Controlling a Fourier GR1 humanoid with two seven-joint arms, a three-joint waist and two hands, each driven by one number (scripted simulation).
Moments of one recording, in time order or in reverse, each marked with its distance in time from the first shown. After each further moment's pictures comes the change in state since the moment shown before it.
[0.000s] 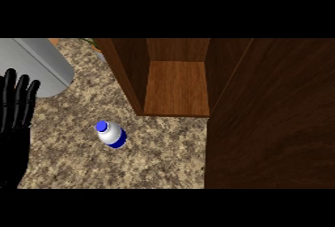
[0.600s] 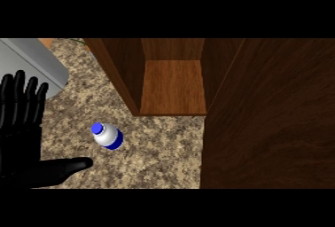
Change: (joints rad) left arm -0.008 -0.088 0.019 0.040 0.082 0.081 0.110; right arm 0.241 -0.007 0.115 -0.197 -0.144 0.137 0.075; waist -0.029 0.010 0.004
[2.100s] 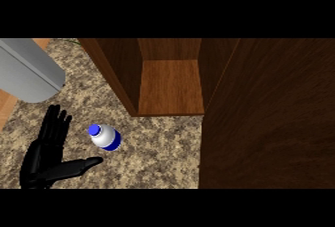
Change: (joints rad) left arm 0.133 -0.005 0.057 0.352 0.056 -0.047 -0.074; right arm 0.516 -0.066 0.282 -0.201 0.069 0.067 -0.186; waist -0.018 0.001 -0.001
